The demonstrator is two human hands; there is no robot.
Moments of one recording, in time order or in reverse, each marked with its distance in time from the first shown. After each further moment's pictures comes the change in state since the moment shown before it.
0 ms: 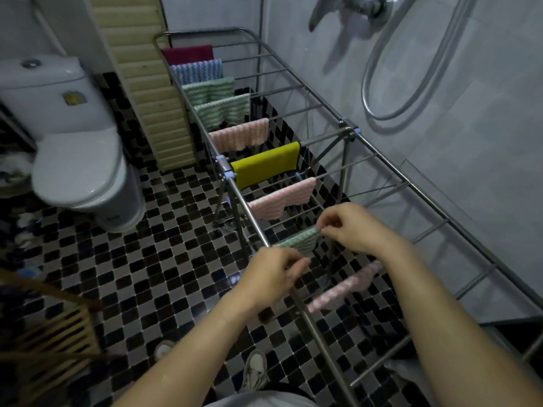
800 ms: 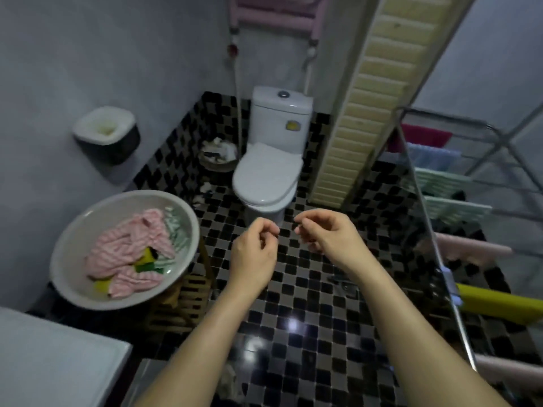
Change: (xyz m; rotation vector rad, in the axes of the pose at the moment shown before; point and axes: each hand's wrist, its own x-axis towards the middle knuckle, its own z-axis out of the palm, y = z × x) left_hand -0.138 -0.177 -0.293 -0.162 1.135 -0.464; right_hand 0.150 -0.396 0.152 0.623 -0.321 -0.424
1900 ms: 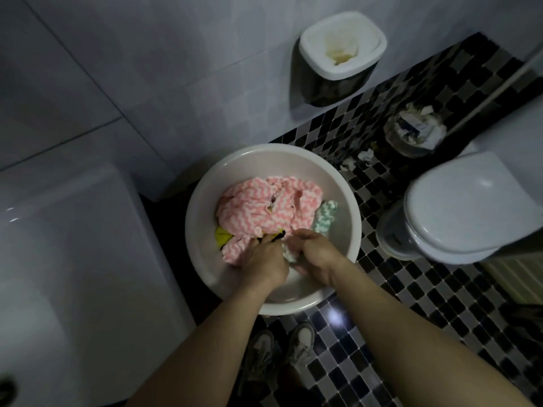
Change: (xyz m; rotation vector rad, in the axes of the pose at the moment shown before) left_hand 0.118 -0.299 -0.115 0.536 0.052 -0.752; right_hand 0.243 0.114 0.365 -0.075 -0.727 0.683
